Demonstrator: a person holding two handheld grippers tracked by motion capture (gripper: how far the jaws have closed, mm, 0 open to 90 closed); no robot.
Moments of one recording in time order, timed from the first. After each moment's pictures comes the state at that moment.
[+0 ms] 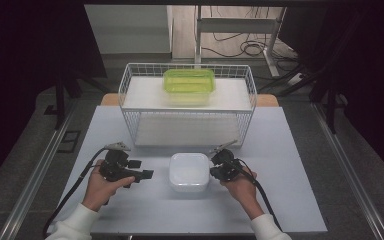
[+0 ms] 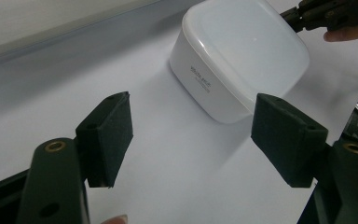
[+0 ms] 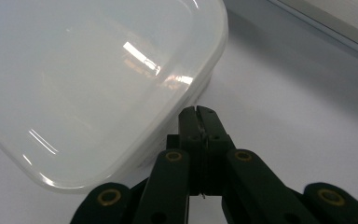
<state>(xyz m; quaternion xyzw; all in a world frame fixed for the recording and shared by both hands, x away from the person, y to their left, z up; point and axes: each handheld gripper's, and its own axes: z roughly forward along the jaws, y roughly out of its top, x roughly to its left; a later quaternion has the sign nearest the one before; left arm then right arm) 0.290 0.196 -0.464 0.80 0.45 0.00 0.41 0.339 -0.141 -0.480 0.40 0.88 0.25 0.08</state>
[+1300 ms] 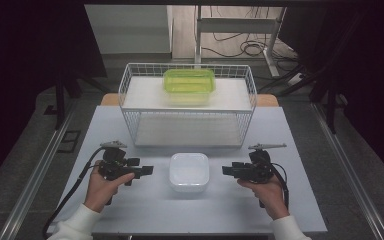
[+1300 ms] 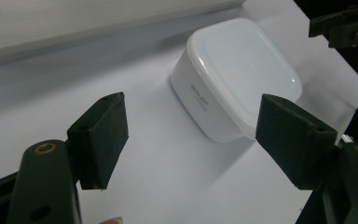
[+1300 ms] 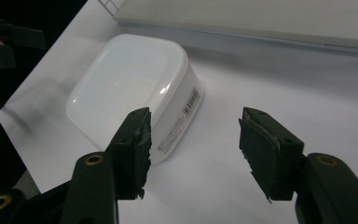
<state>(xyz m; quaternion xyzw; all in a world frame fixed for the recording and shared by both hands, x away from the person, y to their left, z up) 0.290 0.199 -0.462 0.75 0.49 -0.01 0.44 0.324 -0.225 -0.456 0.47 0.78 0.42 -0.01</state>
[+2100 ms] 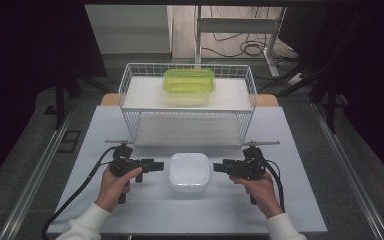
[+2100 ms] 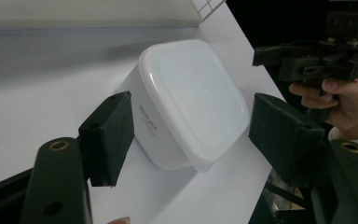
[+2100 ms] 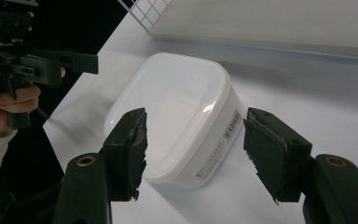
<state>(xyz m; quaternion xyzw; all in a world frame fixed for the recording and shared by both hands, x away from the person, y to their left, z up) 0.306 0.180 -0.475 0.70 0.50 -0.11 0.50 0.333 -0.208 -0.459 0.46 0.76 0.46 -0.07</state>
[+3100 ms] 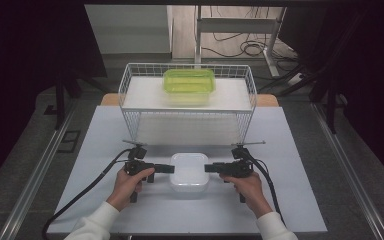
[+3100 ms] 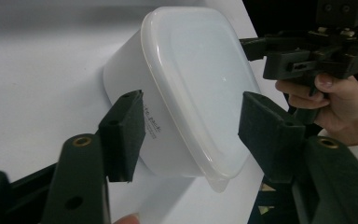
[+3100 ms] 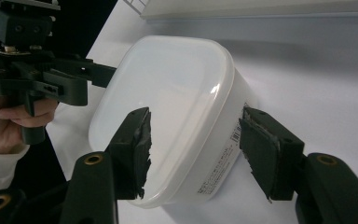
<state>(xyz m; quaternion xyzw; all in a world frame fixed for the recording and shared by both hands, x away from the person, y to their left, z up) 0.329 0.157 -0.510 0.70 0.50 -0.19 0.47 0.351 -0.186 -0.489 0.48 0.75 0.44 -0.12</state>
